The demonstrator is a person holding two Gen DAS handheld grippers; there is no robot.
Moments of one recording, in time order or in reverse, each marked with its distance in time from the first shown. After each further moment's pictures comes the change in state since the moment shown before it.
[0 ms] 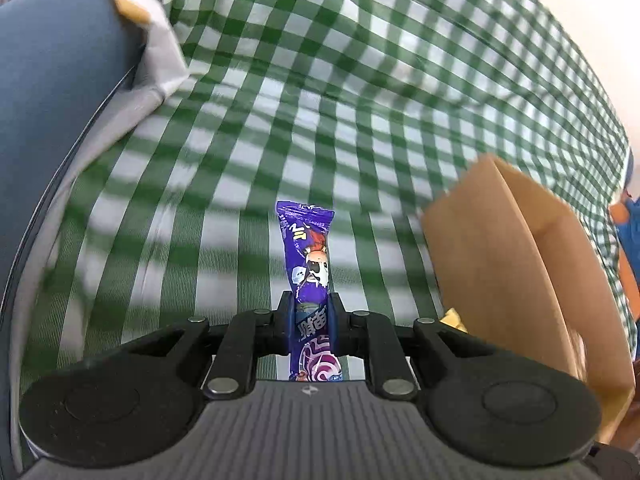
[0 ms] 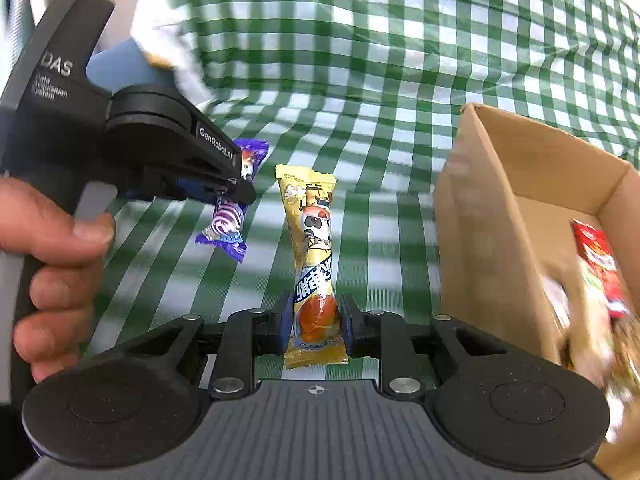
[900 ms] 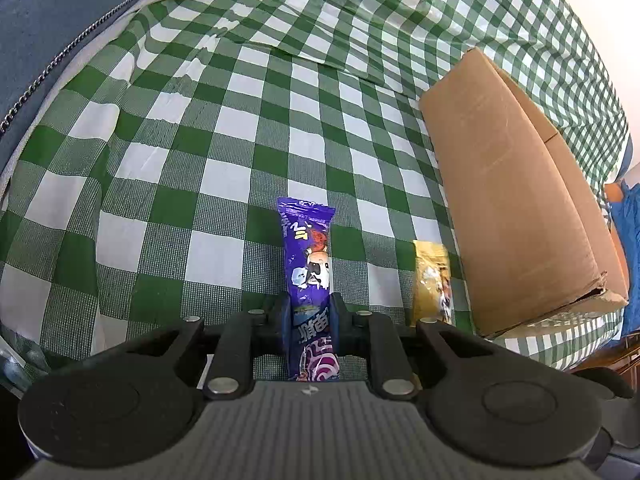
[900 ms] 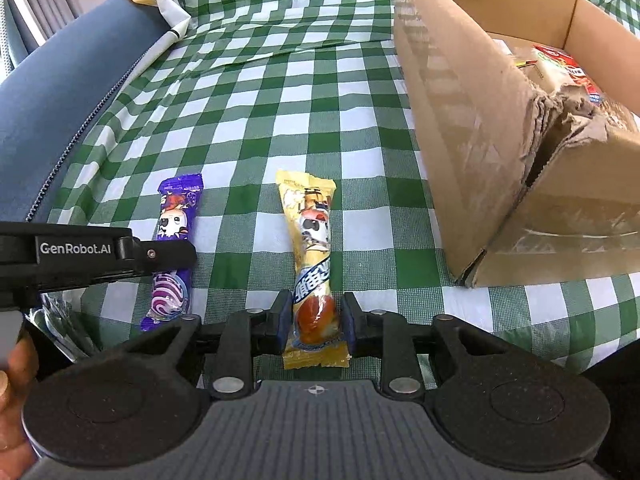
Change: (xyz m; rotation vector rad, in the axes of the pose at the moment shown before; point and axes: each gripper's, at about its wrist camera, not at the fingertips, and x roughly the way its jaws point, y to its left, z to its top) left arm -0.041 0.003 -0.137 -0.090 0.109 -0.007; right arm -0.019 -0.027 -0.099 0.199 0.175 0.058
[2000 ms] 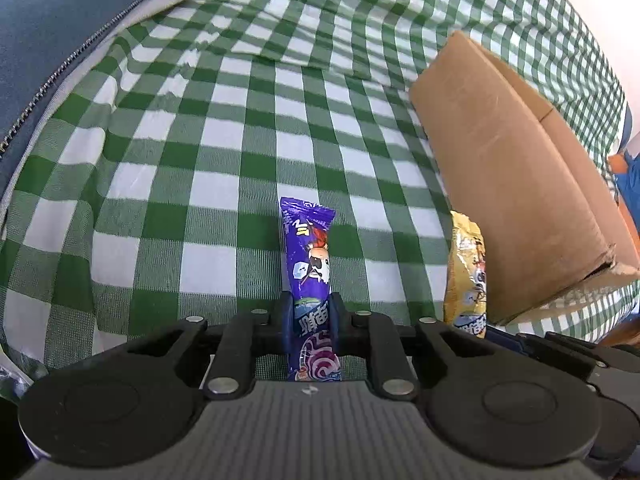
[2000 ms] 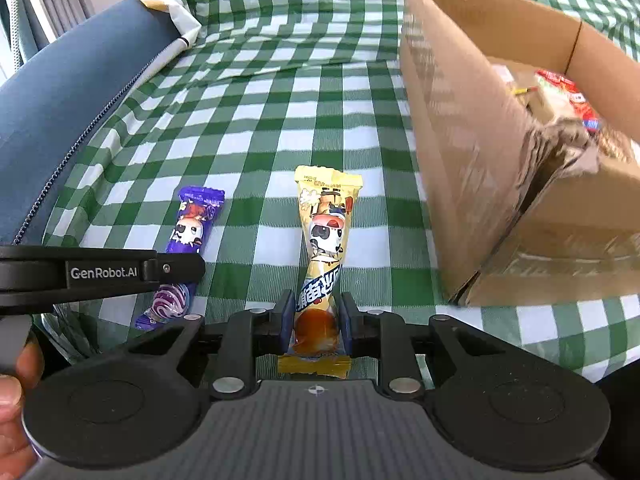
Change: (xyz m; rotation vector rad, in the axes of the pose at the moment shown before) left arm 0.002 -0.010 0.003 0.095 -0.034 0.027; right arm -0.009 0.006 0.001 -0.064 -0.057 -0.016
